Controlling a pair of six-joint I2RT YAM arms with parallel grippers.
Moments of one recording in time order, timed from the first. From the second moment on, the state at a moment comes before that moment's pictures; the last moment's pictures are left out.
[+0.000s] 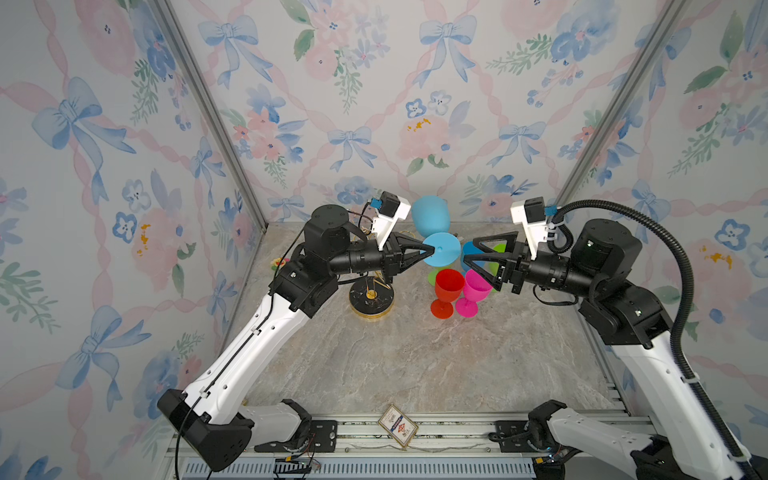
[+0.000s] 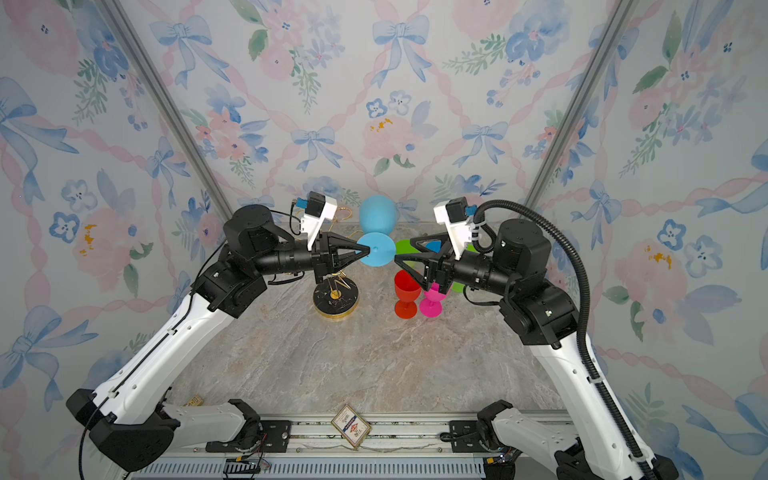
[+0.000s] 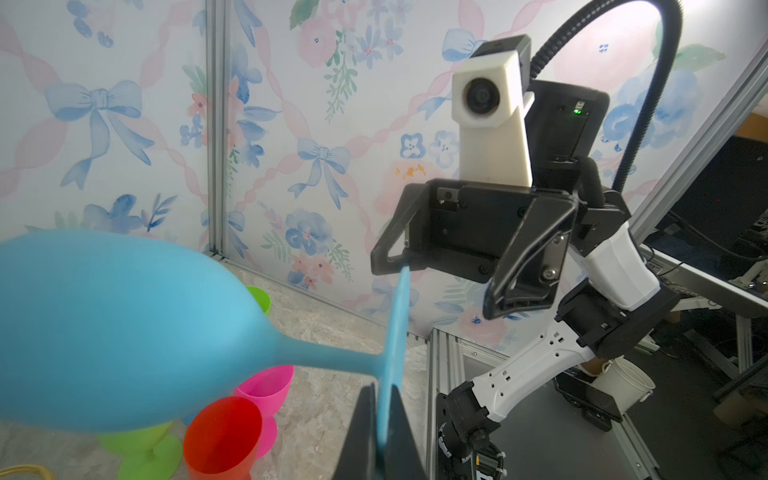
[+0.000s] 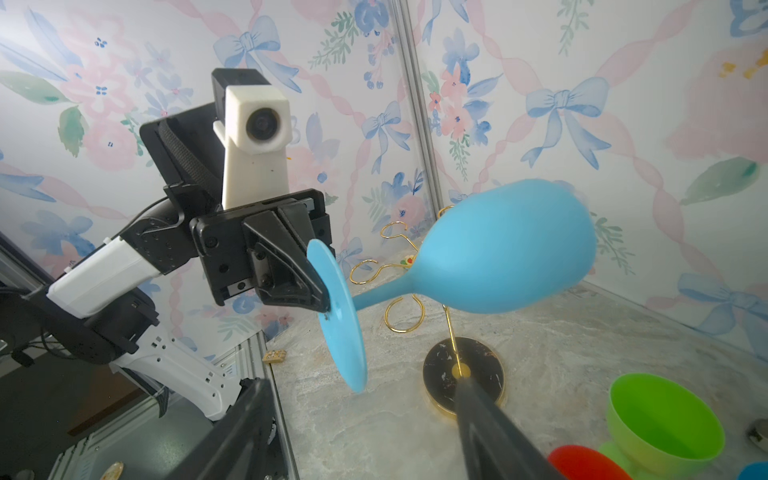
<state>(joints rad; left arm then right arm) -0.60 1.26 1.49 -0.28 0.75 -0.20 0.43 1.05 1.50 -0.58 -0.64 0.24</state>
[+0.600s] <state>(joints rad) -0.96 1.16 1.34 -0.28 0.34 0.33 0.14 1.15 1.72 -0.92 -0.61 0.52</state>
